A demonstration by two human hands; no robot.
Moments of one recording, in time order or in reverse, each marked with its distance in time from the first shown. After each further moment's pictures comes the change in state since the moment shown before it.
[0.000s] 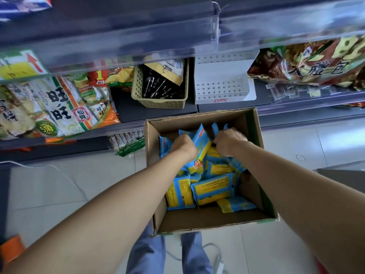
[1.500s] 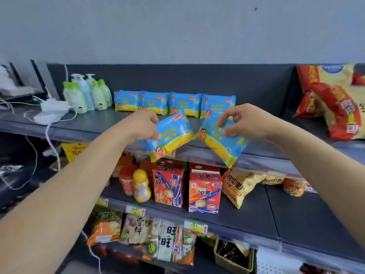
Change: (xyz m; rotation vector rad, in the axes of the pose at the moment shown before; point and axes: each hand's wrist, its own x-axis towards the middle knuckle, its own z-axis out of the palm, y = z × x) left_hand -0.413 -0.164 -0.508 -0.271 0.934 0.369; right_hand -0.437 -0.246 -0.406 0.234 0.699 -0.939
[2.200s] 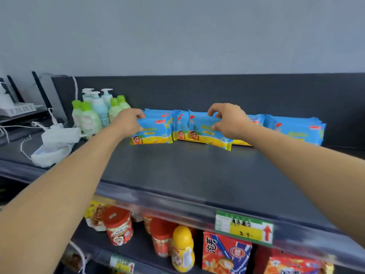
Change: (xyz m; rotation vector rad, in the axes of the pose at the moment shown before) left_hand 0.255 -0.188 -0.103 0.140 0.229 0.023; right_hand 0.290 -0.082 0.121 -0.198 0.183 -0.017
